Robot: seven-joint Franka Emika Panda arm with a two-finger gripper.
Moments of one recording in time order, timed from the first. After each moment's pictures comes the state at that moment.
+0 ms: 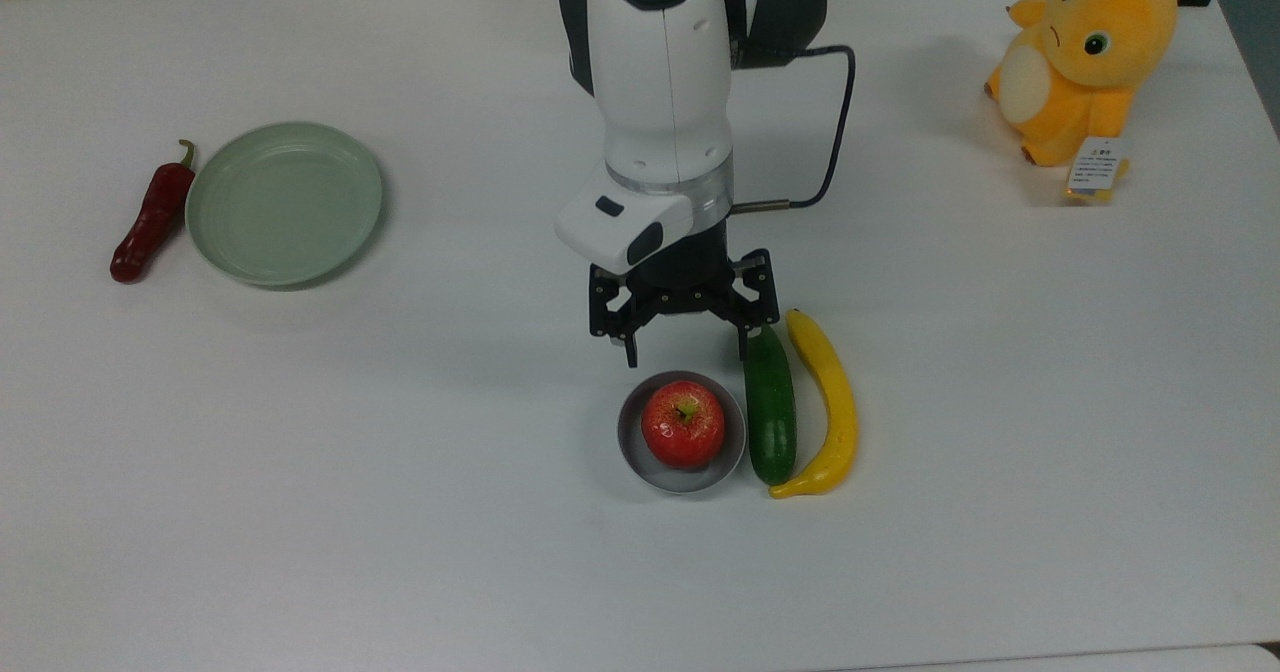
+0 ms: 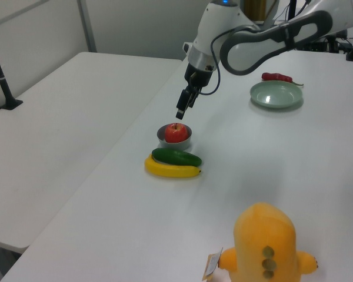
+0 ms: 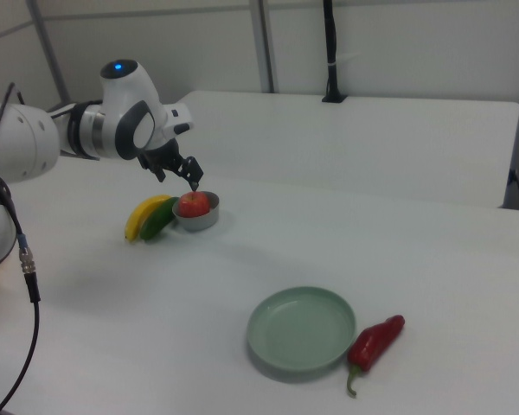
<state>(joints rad) 0.18 0.58 0.08 -1.39 0.01 2.34 0.14</state>
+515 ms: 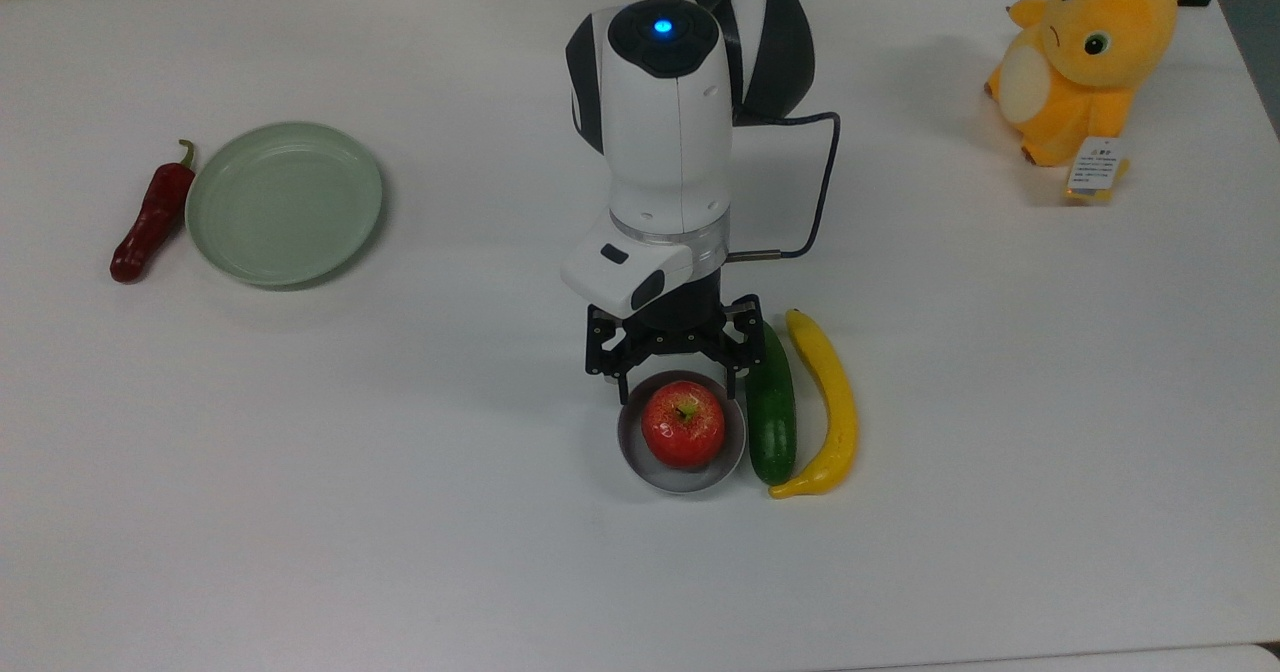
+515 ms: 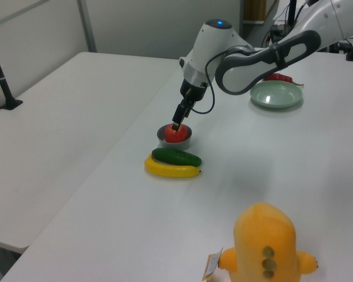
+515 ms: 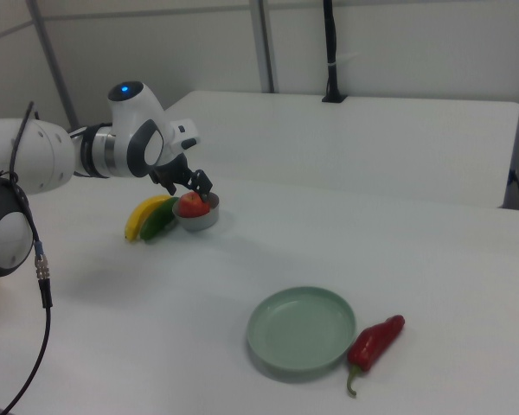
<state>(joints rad) 0.18 0.67 0.08 -1.37 -0.08 2.43 0.17</state>
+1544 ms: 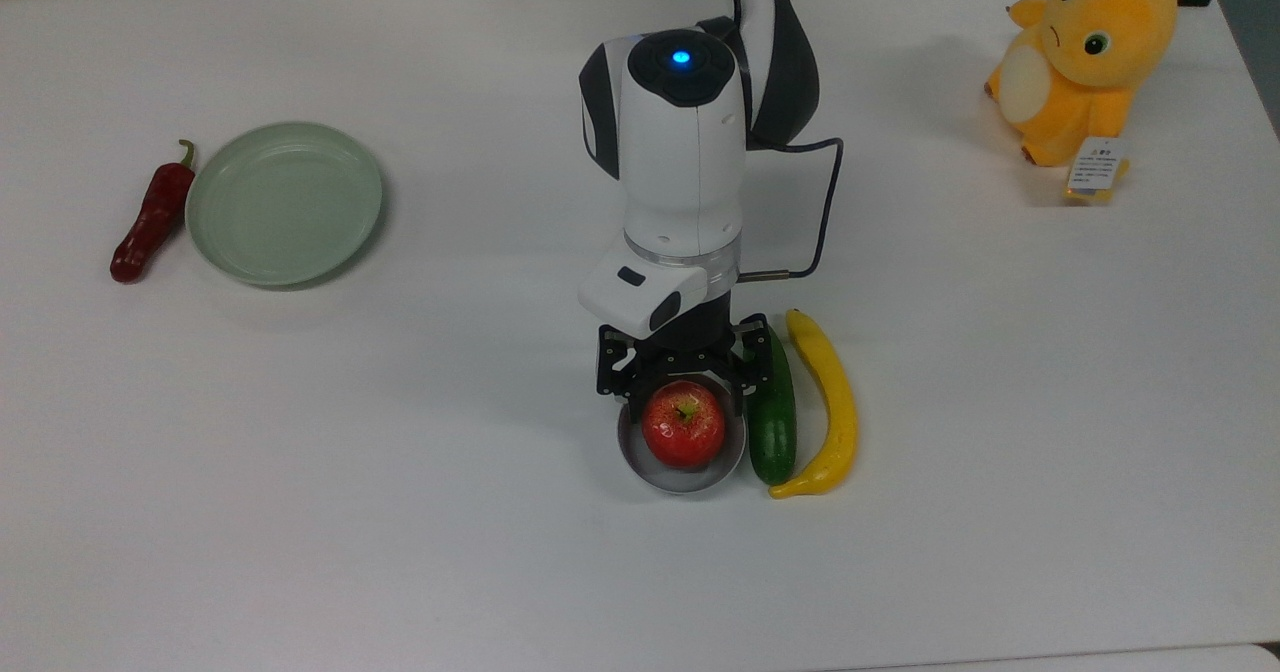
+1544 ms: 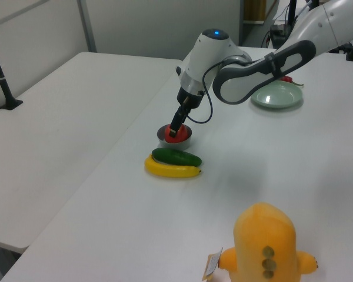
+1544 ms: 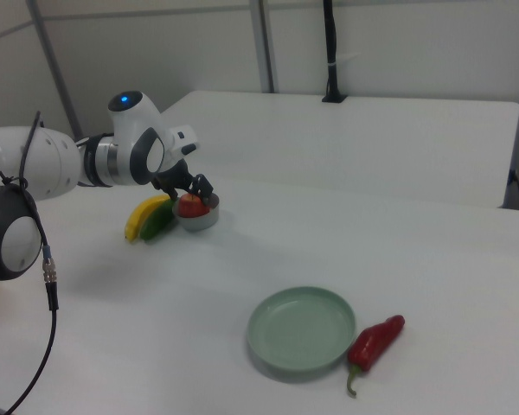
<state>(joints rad) 0.19 0.72 0.08 -1.34 -0.12 2.47 0.17</state>
